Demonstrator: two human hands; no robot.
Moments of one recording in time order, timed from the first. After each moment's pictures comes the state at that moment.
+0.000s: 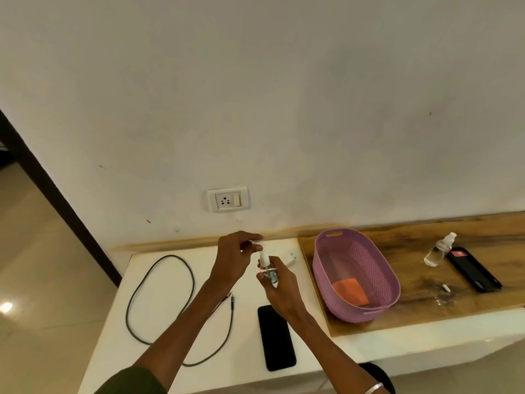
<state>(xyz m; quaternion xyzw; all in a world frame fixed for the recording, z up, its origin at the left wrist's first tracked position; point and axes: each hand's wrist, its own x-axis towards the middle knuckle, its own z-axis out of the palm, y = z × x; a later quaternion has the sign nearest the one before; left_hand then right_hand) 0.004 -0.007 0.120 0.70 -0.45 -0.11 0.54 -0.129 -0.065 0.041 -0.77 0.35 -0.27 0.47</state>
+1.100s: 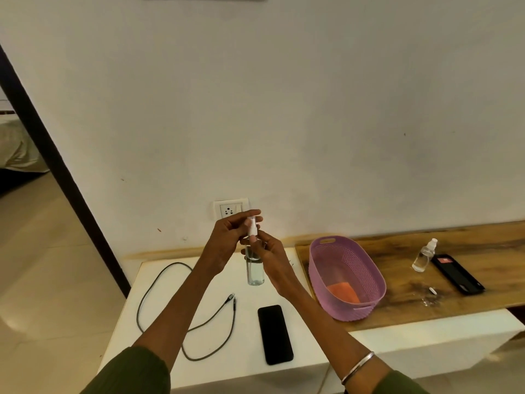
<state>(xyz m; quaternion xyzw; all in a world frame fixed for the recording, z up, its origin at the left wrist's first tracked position) -0.002 0.026 0.195 0.54 -0.39 -0.34 0.66 -0.120 -0.037 0.157 -0.66 0.22 -0.32 0.64</state>
